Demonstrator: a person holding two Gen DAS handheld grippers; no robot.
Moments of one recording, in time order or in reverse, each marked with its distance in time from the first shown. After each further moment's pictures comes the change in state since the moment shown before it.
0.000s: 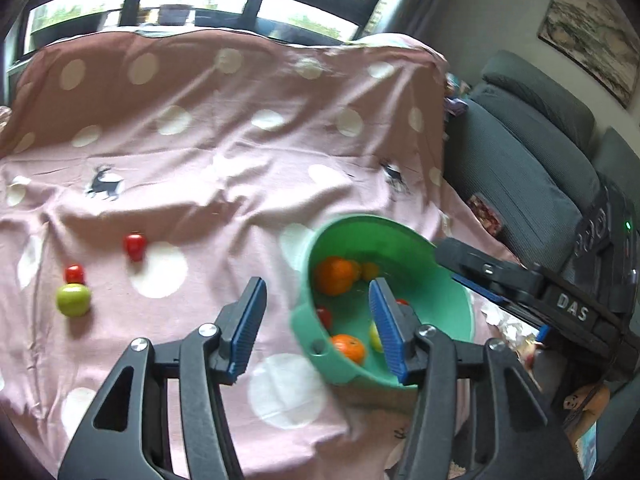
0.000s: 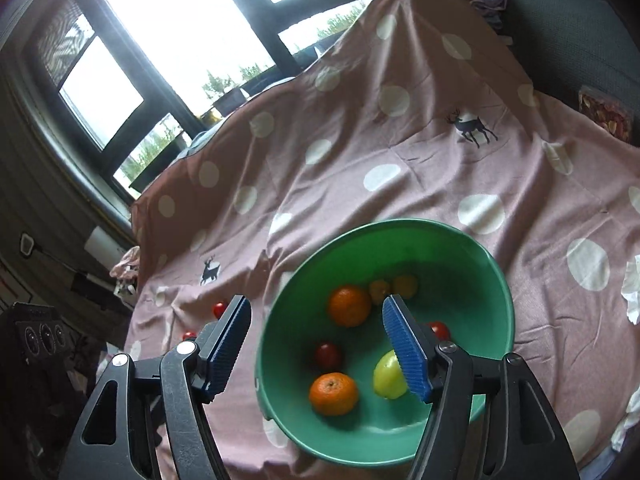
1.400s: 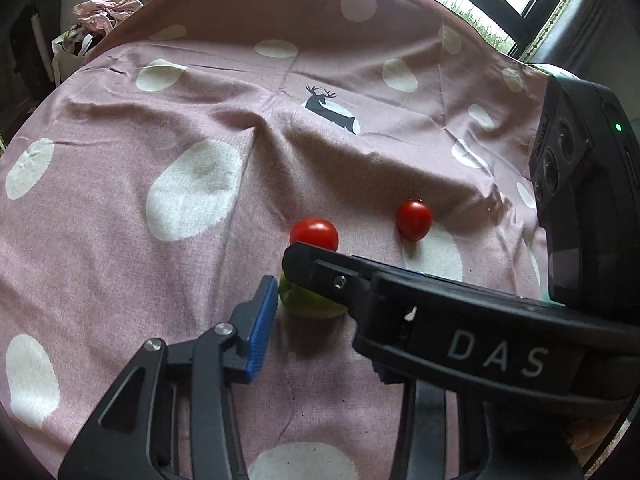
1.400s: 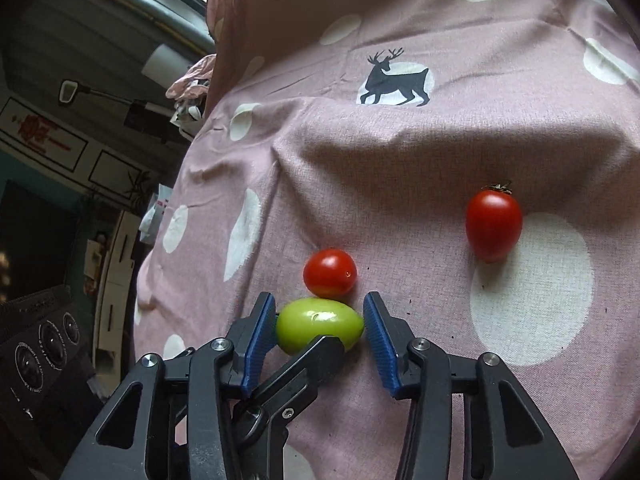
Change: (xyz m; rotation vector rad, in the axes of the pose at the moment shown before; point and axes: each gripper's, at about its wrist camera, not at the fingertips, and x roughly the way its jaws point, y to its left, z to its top) left arm 0.025 0.195 -0.025 -0.263 0.083 0.306; right arm 0.262 0.187 -0.081 -0.261 0.618 0.301
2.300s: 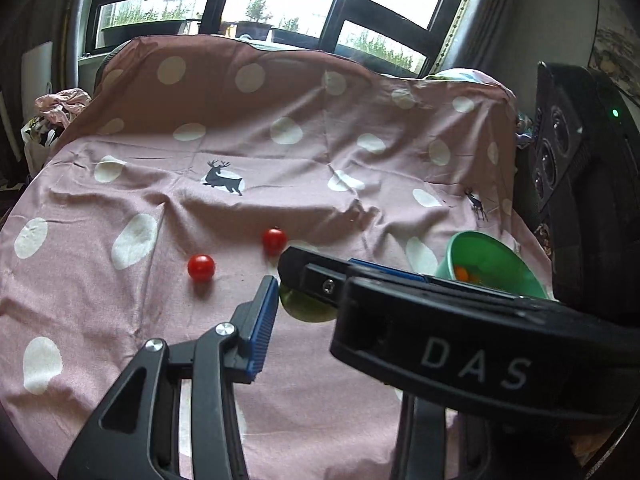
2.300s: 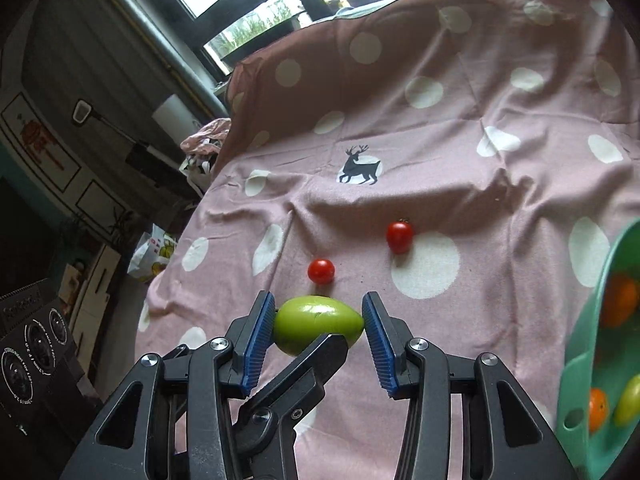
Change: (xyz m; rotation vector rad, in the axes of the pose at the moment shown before) left arm -0.093 -0.088 -0.038 0.208 -0.192 -0.166; right arm -0.137 0.026 -0.066 -0.007 -0.291 -0.140
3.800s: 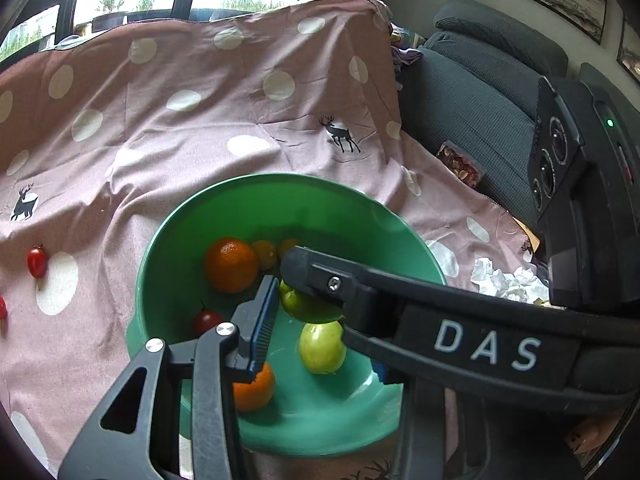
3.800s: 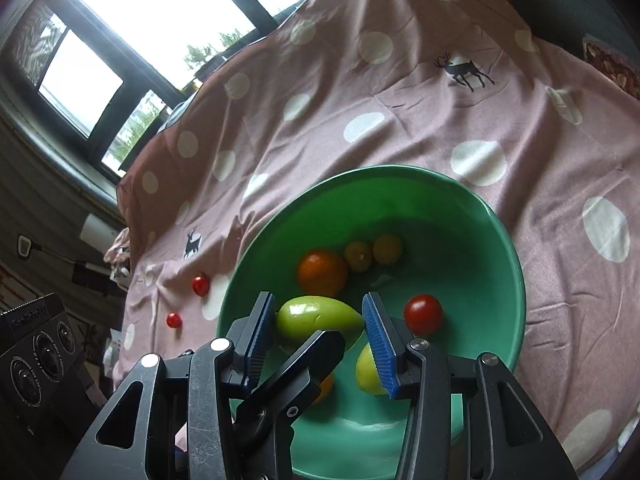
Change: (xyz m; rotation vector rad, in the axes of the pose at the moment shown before) left arm 0.097 -0.191 -0.020 0.236 0.160 -0.268; right arm -0.114 -0.187 -0.035 0.359 -0.146 -0.177
